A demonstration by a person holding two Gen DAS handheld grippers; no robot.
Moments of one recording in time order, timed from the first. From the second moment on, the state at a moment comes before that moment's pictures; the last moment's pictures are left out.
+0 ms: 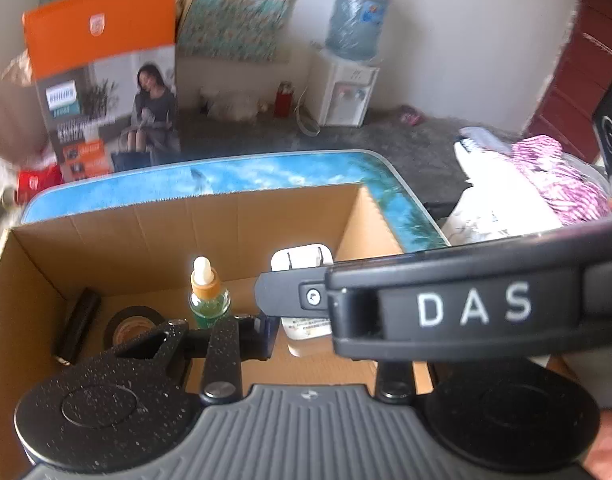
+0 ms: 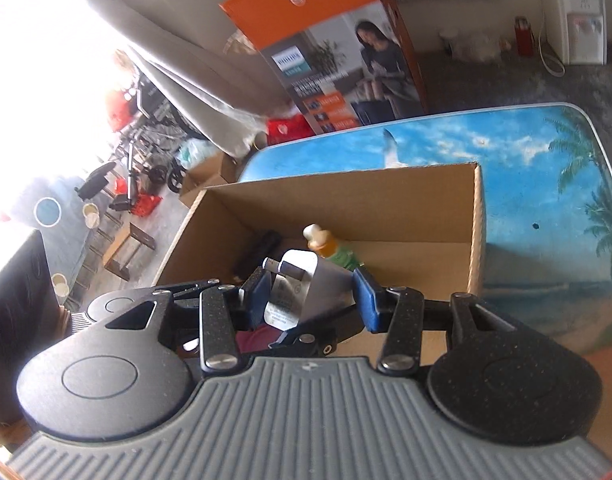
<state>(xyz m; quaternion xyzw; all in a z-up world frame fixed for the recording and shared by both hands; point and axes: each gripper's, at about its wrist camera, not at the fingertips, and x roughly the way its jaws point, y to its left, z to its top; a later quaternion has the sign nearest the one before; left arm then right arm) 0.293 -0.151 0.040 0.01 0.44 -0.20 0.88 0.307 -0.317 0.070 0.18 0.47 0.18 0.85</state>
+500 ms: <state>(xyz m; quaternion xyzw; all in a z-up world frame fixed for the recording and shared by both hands) 0.341 -0.145 0.004 -0.04 0.50 -0.20 0.84 0.358 -0.301 0.040 0.09 0.51 0.16 0.84</state>
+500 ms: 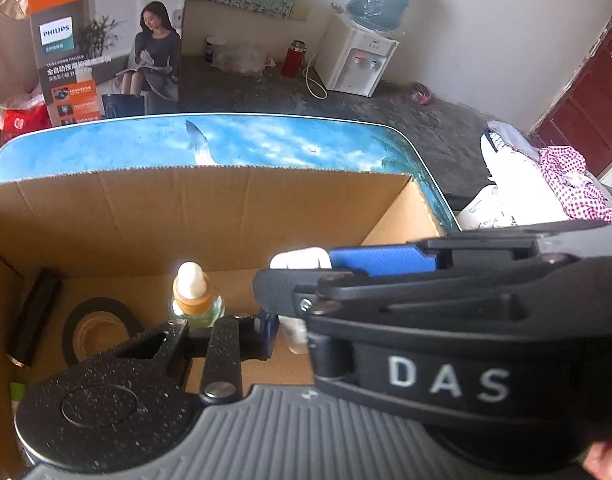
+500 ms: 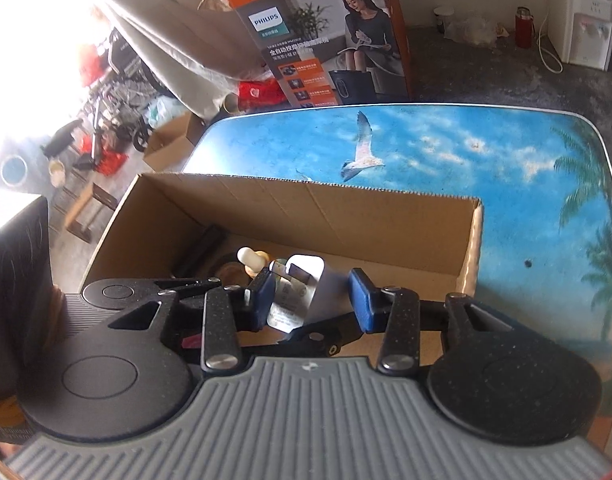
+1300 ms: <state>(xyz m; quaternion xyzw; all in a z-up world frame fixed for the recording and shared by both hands) 0.257 -0.139 0.061 -0.03 0.43 -0.22 0.88 0.246 -0.329 0.103 0.16 0.38 0.17 0.89</state>
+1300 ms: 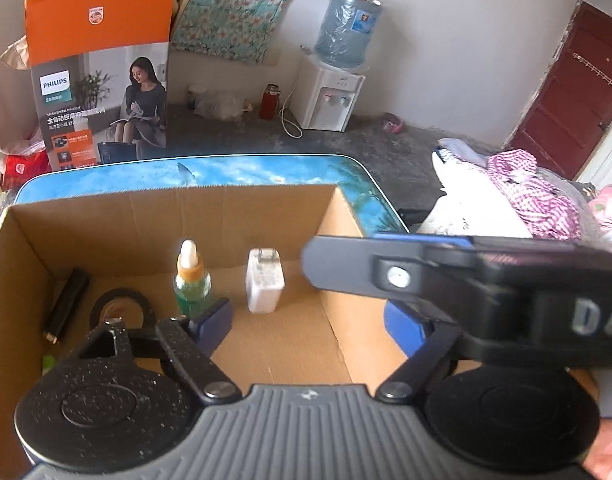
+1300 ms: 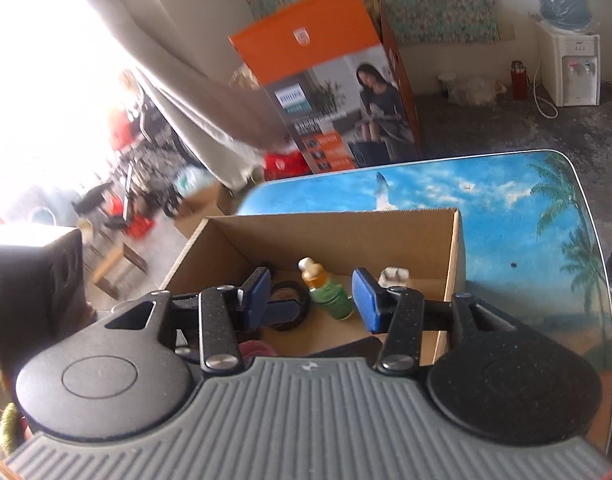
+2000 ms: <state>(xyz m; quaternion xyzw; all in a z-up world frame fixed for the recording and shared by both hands) 0.095 -0.078 0.045 0.05 0.40 -0.23 0.89 0.073 -0.308 0.063 0.24 0.36 0.15 0.89</state>
